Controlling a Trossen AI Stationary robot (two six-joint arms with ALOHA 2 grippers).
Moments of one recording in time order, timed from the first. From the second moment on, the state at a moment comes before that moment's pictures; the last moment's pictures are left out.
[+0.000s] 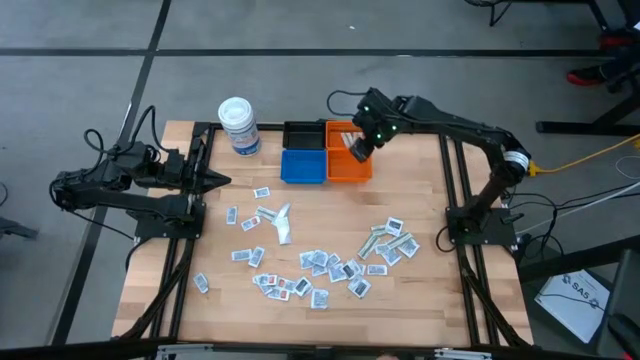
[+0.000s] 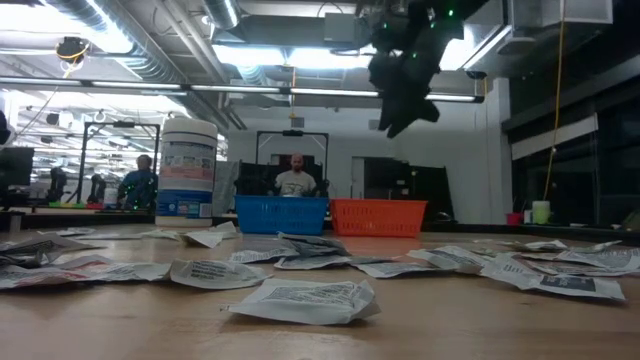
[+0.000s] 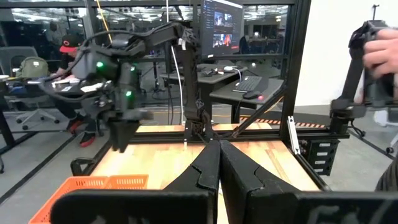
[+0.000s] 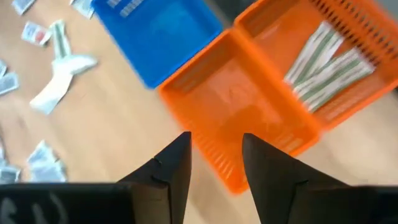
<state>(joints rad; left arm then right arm) 0.00 0.39 0.78 -0.39 0.00 0.00 -0.52 1.64 1.51 -0.94 -0.15 0.19</state>
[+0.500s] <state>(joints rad) 0.00 0.39 0.78 -0.39 0.00 0.00 -0.24 1.48 1.39 -1.15 -0.15 0.38</state>
